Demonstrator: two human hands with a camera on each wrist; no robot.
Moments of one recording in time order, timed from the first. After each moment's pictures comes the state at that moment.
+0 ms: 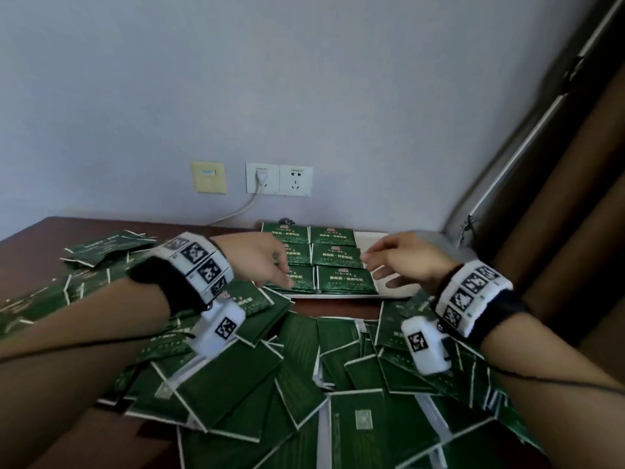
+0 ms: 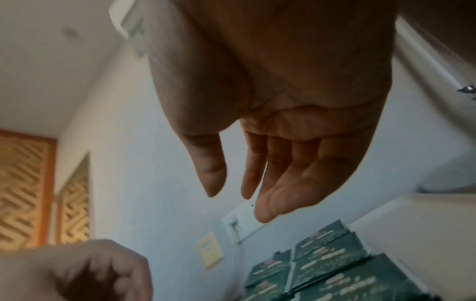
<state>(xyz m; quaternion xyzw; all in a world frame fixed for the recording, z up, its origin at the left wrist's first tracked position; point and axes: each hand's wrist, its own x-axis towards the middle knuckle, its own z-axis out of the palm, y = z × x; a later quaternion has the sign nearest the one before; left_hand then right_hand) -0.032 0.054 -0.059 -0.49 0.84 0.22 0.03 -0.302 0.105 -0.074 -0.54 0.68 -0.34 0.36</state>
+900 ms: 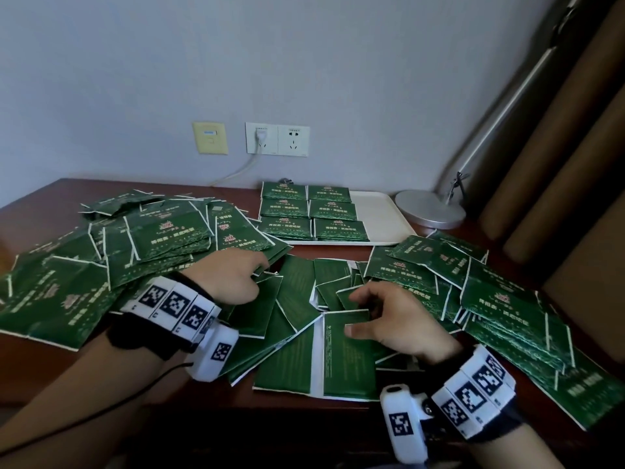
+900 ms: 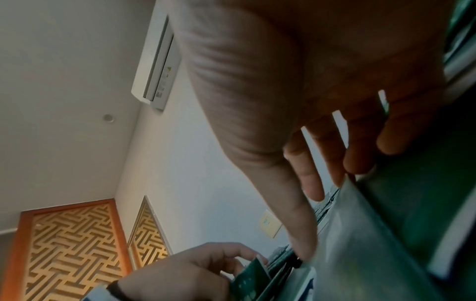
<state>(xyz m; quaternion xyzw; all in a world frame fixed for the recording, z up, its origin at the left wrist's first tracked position) 0.000 0.165 -0.116 -0.55 0.82 0.15 0.05 -0.256 0.267 -0.158 -0.61 0.69 -0.25 0.28</state>
